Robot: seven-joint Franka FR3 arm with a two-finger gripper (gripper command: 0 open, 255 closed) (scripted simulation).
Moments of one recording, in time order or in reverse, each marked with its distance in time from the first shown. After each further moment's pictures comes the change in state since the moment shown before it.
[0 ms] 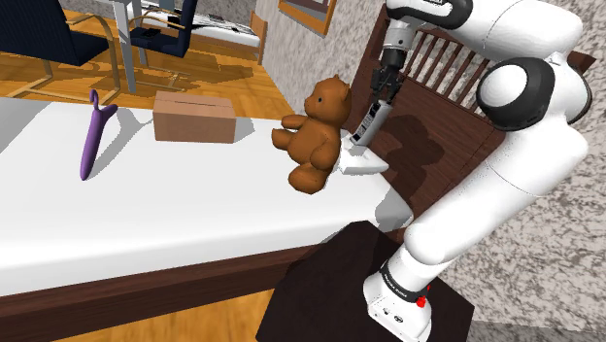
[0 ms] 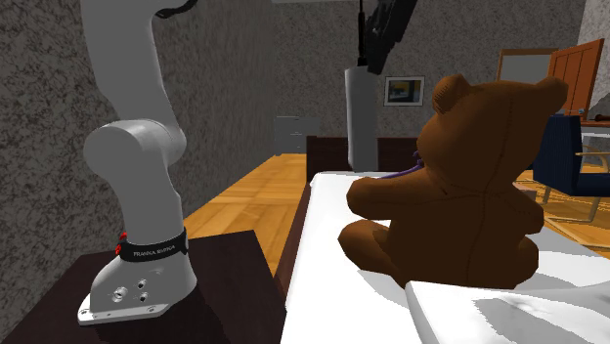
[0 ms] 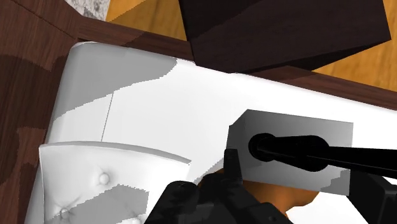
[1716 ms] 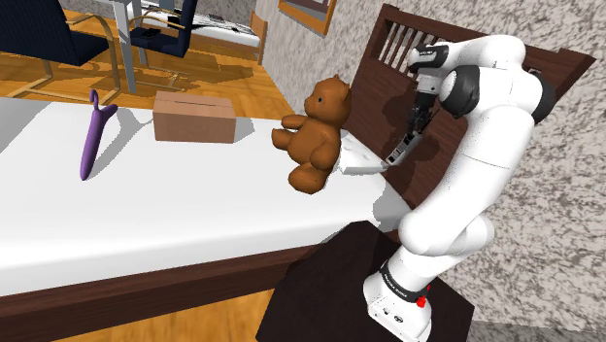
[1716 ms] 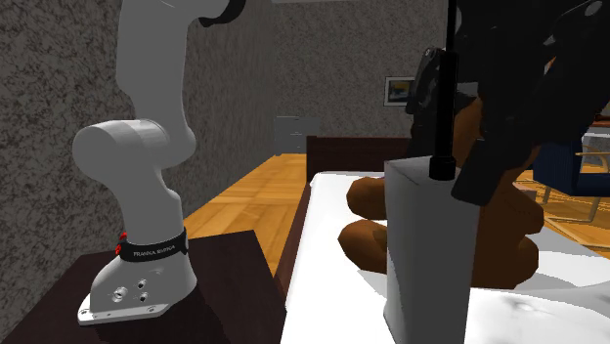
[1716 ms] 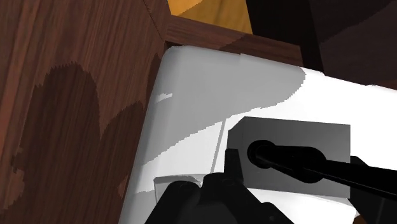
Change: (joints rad) arm -0.277 0.322 -0.243 0.063 -0.011 0.262 -0.524
